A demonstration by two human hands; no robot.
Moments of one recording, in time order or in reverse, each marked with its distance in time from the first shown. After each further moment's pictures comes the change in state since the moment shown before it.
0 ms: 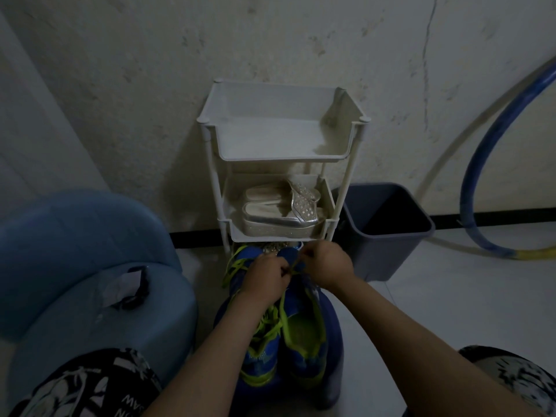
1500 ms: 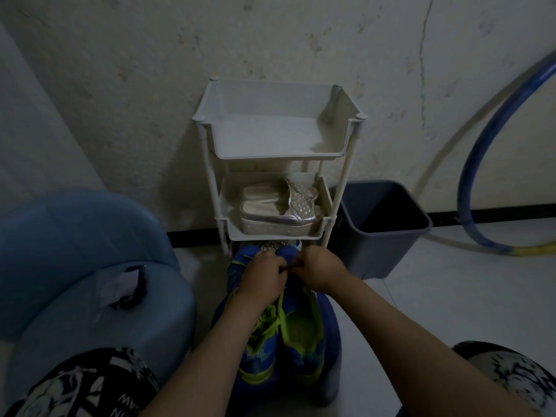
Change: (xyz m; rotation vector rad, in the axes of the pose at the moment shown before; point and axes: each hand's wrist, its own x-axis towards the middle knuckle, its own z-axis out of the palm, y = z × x) left_hand -0.001 -0.005 0.007 0.023 0.056 0.064; right_hand 0.002 -0.001 0.007 -0.201 -0.216 -0.102
